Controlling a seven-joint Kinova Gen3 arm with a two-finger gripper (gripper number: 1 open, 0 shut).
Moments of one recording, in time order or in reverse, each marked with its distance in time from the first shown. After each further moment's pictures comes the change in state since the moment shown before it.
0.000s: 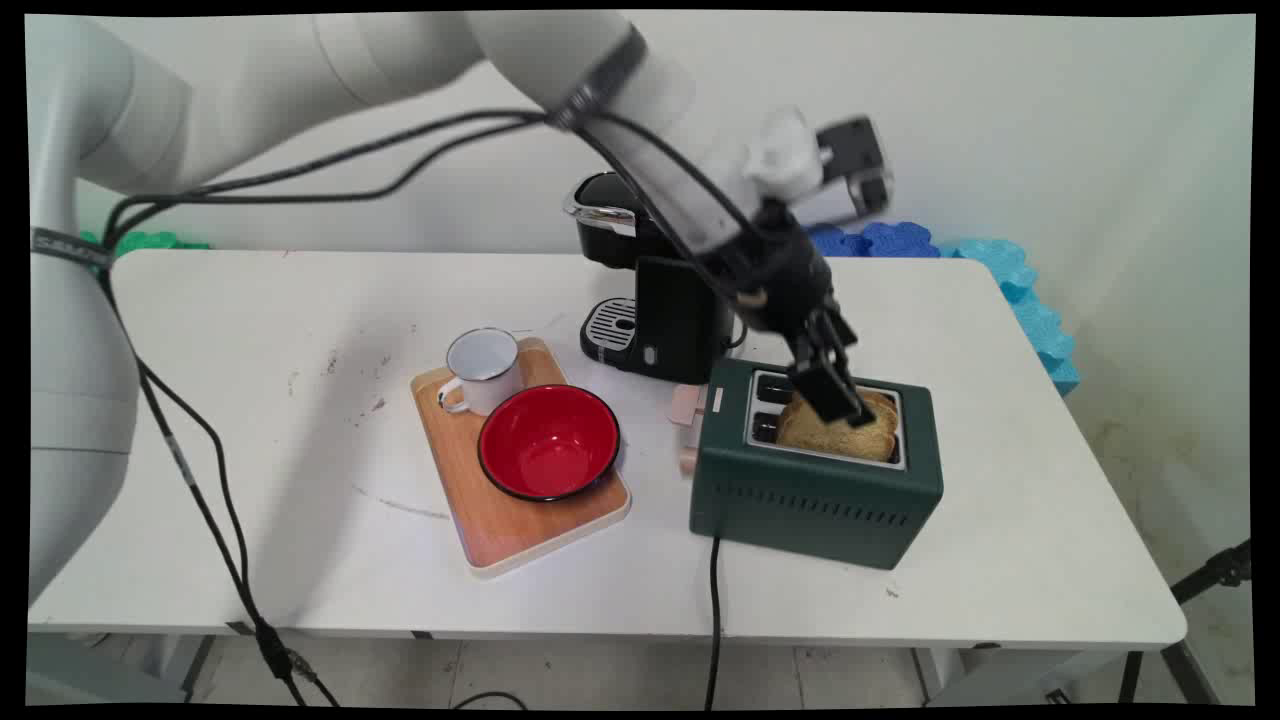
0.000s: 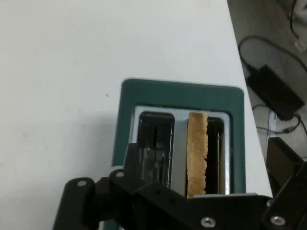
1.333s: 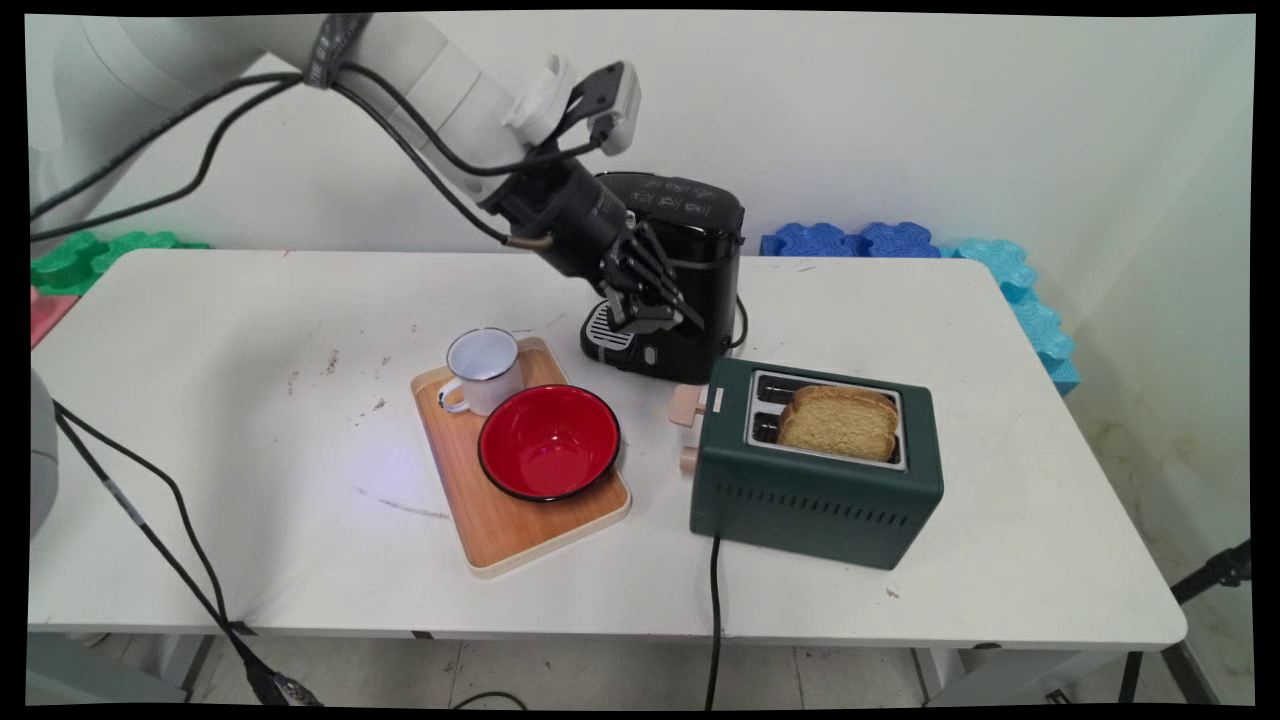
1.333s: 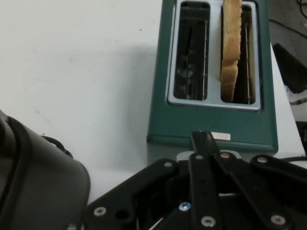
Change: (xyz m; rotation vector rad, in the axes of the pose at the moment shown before) arm -0.125 -0.038 -0.093 0.024 0.040 0.010
